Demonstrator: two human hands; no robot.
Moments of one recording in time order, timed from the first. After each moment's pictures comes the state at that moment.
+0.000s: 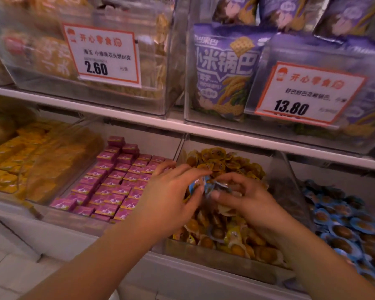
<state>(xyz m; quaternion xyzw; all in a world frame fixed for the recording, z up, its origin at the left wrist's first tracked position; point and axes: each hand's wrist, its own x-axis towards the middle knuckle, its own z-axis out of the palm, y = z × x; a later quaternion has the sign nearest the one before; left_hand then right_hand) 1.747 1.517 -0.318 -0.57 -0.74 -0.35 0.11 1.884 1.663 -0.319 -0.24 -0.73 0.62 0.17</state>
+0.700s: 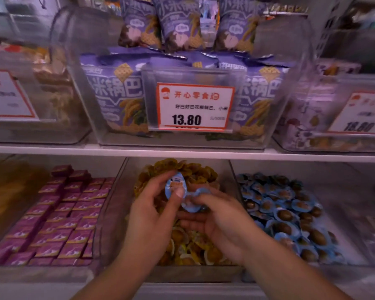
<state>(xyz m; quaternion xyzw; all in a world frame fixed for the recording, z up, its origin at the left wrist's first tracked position) 1.810 1.567 -0.325 -0.43 -0.63 -0.64 -0.08 1.926 1.656 -0.297 -0.30 -0.43 0.83 0.22</state>
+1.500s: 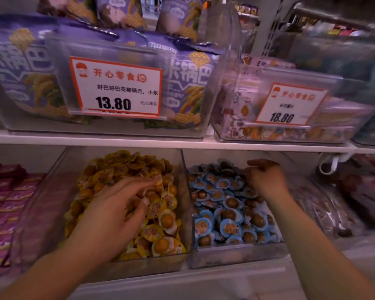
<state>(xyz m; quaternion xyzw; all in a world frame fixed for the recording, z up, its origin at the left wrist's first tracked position) 1.818 1.580 -0.325 -0.63 -0.67 -0.40 -0.01 2.067 1.827 -0.312 -0.60 -0.67 0.30 0.33</state>
